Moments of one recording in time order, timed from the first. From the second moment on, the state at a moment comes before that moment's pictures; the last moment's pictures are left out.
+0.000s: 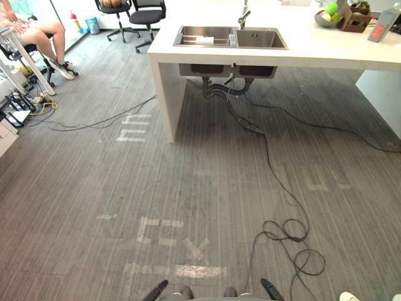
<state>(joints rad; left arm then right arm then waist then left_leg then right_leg) 0.15 0.18 0.02 1.12 -0.65 0.21 -0.14 0.16 -0.12 -0.17 1.13 0.72 0.18 0.06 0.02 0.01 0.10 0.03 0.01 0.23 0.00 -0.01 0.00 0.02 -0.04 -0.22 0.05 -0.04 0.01</state>
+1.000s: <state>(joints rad) -0.06 0.14 -0.13 0.82 -0.18 0.01 0.24 -0.13 -0.18 -0.05 0.98 0.26 -0.01 0.02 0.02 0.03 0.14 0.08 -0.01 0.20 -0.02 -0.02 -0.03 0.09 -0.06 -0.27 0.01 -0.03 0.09</state>
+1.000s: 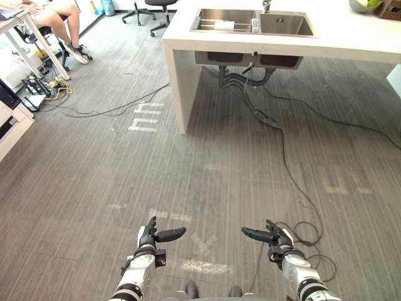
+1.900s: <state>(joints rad) 0.05 0.15 -0.09 0.99 -0.39 -0.02 0.08 0.03 -0.10 -0.07 1.03 0.48 -0.09 0.06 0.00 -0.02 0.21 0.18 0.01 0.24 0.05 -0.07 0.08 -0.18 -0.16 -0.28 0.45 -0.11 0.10</state>
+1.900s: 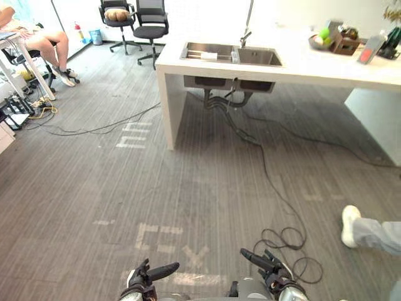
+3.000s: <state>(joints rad) 0.07 0.06 -0.04 0.72 -0.38 -0.13 0.08 0.04 -0.17 -0.20 1.09 0.59 0.06 0.10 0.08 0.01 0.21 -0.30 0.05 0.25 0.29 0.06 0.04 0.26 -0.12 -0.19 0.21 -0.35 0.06</state>
